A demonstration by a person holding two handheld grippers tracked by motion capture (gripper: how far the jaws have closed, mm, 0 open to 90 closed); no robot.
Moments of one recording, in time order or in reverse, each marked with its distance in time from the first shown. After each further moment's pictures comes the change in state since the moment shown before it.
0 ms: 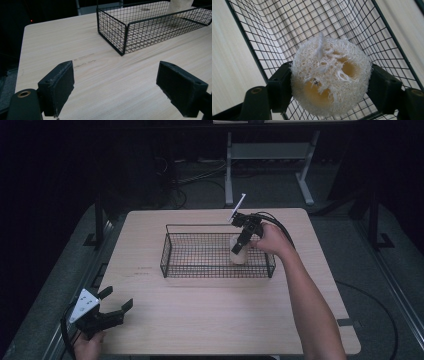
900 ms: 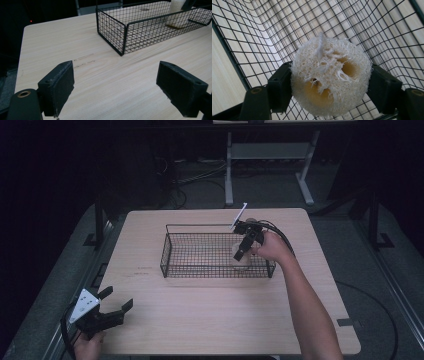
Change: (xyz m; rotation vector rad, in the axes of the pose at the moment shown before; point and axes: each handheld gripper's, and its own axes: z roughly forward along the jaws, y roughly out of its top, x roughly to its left) left arm -0.001 0.000 0.000 -0.003 0.000 0.004; right arm -0.008 -0.015 0.030 0.032 0.023 0.040
